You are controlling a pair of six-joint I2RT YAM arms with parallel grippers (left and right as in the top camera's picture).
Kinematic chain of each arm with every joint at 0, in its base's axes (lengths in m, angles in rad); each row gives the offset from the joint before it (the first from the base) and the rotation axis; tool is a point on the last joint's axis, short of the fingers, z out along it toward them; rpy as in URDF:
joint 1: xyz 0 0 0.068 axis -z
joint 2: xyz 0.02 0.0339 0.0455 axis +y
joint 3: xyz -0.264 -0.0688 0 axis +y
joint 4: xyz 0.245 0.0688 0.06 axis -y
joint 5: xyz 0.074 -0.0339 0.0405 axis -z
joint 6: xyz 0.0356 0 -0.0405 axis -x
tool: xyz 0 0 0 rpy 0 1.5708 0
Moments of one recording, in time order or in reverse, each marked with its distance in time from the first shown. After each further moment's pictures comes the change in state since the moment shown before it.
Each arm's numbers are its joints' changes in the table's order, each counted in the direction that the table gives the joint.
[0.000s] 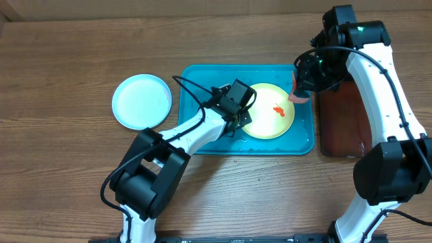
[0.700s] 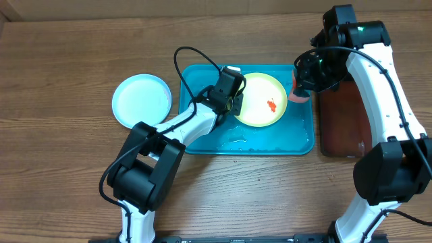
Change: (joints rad) left arm -0.070 0.024 0.000 0.212 -0.052 -0.647; right arm 0.000 0.000 0.000 0.008 0.000 0.000
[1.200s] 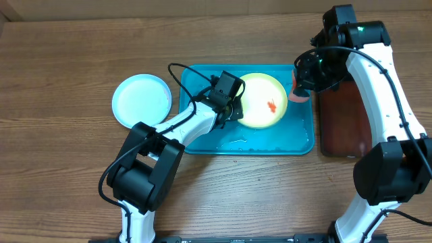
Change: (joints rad) left arm -0.001 -0.001 -0.012 -0.154 0.113 0.389; right arm 0.000 0.000 0.000 0.001 0.000 0.000
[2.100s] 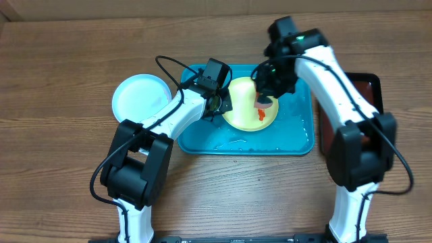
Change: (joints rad) left arm -0.092 0.000 -0.106 -0.208 0.070 -0.047; right arm -0.229 0.179 0.001 0.157 0.040 -0.037
